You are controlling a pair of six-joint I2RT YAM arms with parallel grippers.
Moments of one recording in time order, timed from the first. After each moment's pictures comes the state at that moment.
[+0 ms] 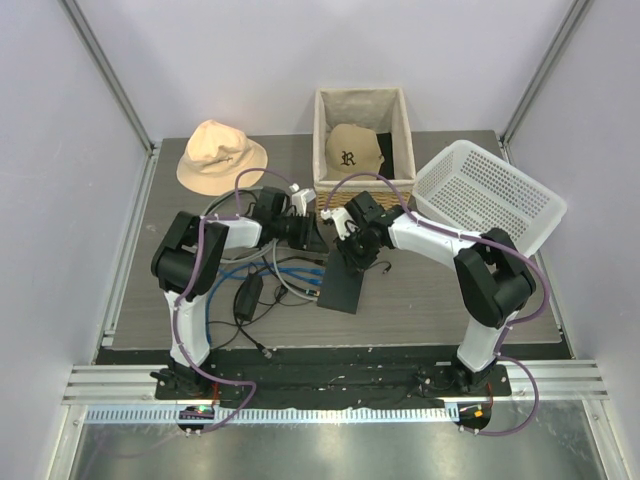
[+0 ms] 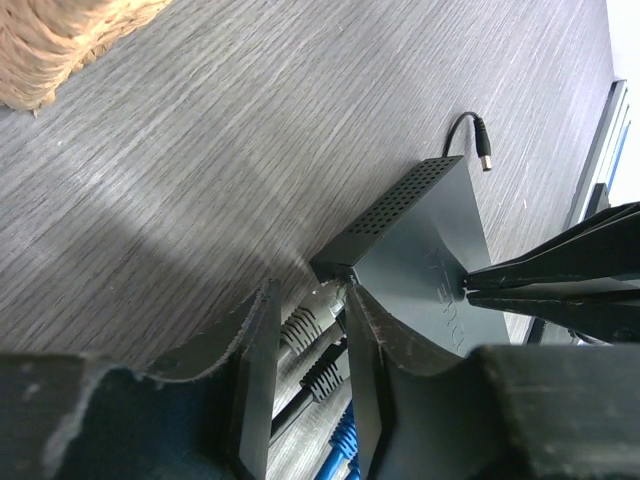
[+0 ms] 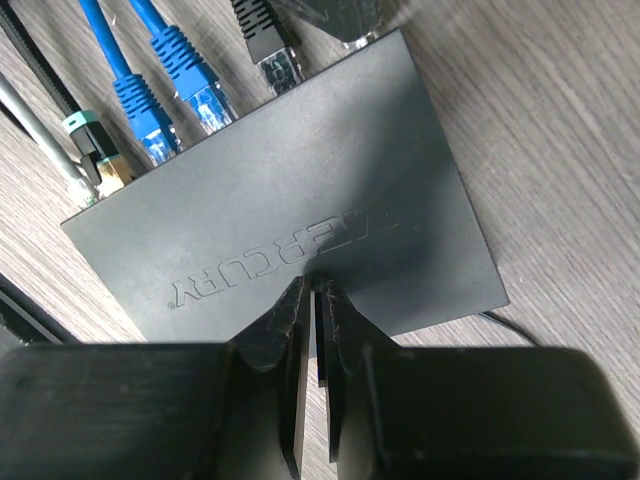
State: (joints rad) left arm -0.41 2.02 1.10 0.14 0.78 -0.30; right arm 0.63 1.77 1.18 -0.58 -0.27 -0.12
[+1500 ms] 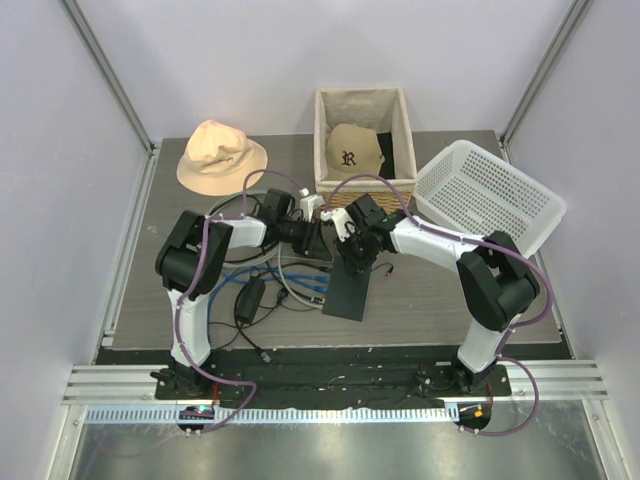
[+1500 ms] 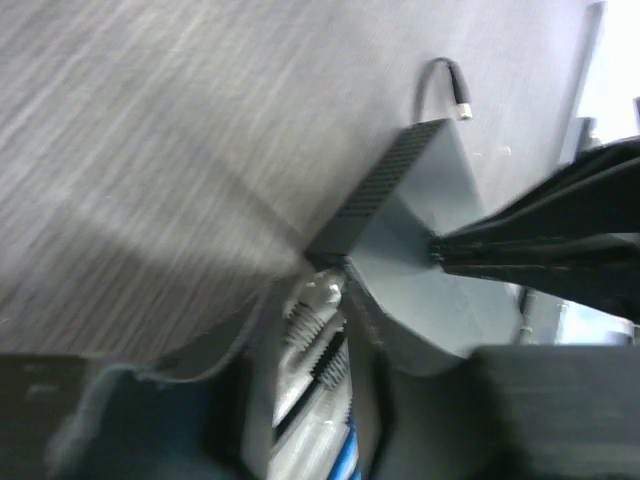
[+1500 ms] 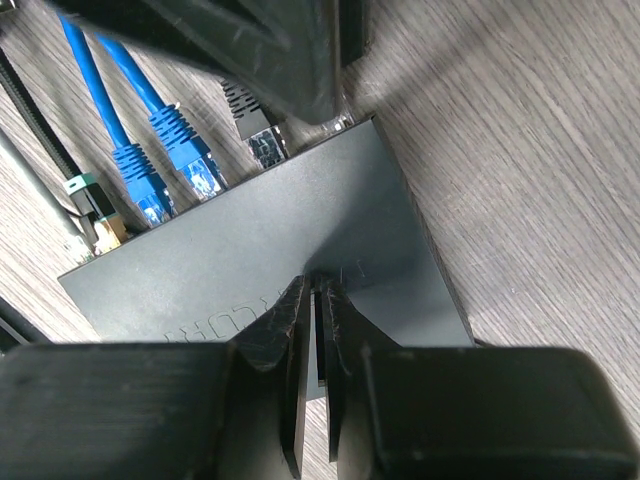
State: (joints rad) left arm -0.44 2.03 1.13 0.06 0.86 -0.18; right arm 0.63 1.75 1.14 -0.51 -0.25 -0.13
